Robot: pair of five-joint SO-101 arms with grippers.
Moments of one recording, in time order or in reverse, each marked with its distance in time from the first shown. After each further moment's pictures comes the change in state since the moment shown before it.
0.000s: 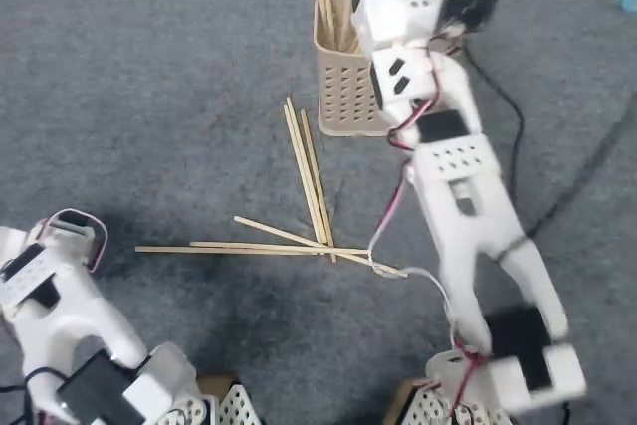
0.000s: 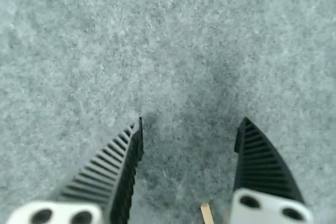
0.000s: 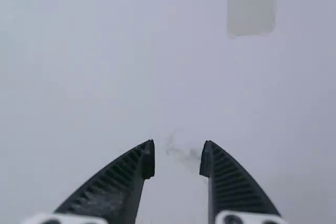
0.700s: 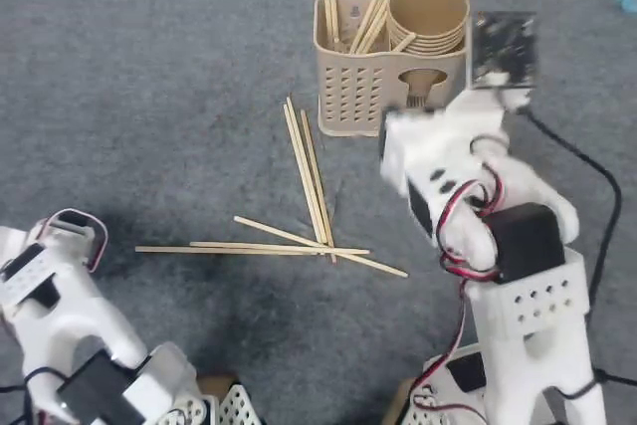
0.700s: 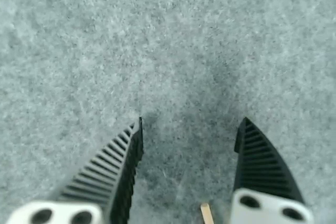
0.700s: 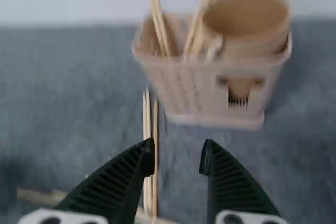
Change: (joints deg) left arm 0.0 0.0 0.0 0.0 0.0; right arm -4.6 -31.6 -3.4 88.3 -2.8
